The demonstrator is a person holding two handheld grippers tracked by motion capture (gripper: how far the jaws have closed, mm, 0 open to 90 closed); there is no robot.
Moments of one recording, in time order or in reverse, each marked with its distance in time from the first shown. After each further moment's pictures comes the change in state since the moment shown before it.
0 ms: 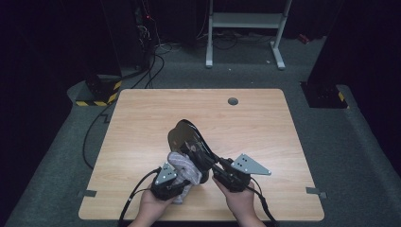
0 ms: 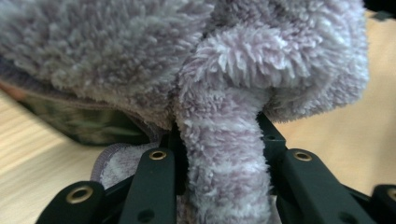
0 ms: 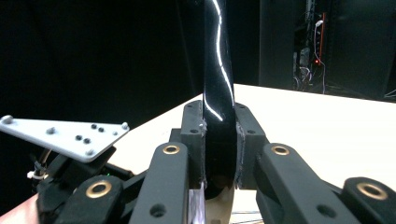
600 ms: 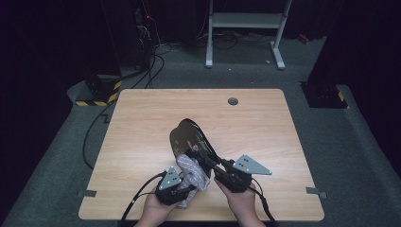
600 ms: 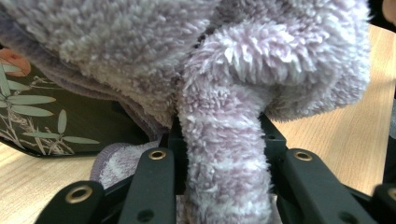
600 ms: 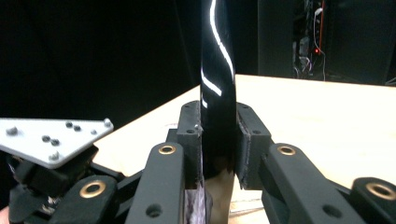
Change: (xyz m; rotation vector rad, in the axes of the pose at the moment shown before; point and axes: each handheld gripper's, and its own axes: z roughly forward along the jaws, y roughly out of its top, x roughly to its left) left arm -0.008 0.000 0.001 -0.024 -0.042 0.014; right arm -0.007 -0.010 -0.001 0.036 -0.007 0.024
